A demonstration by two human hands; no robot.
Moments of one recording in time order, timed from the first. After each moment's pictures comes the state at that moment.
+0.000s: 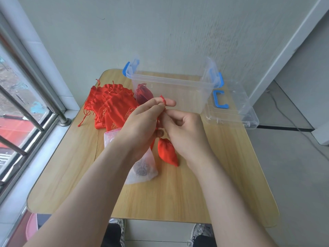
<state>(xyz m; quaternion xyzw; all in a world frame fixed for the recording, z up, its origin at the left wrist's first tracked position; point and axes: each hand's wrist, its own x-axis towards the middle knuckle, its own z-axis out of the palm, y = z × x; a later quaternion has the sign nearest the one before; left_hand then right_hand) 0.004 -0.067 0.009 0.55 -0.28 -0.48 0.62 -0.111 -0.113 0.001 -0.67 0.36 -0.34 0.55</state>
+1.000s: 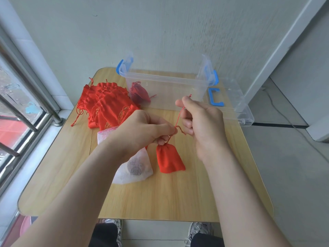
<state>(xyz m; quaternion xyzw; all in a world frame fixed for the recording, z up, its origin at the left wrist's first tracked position) 0.010 -0.059 0.010 0.64 -0.42 -0.47 0.44 -0.135 -0.144 0.007 -0.51 0.42 -0.42 0.63</state>
